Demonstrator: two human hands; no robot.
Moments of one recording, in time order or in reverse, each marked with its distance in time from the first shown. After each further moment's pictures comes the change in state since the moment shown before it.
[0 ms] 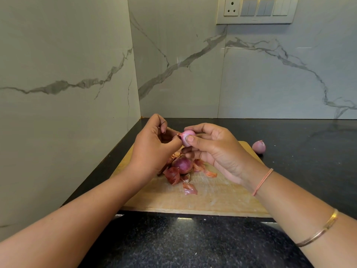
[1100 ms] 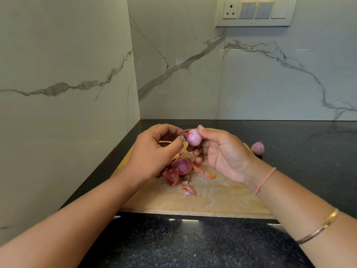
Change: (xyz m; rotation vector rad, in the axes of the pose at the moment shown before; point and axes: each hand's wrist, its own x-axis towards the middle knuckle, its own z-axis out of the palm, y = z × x) left_hand -0.003 0.004 -0.004 0.057 -0.095 0.038; right_hand 0.003 -0.007 -0.003 0.145 -0.013 0.205
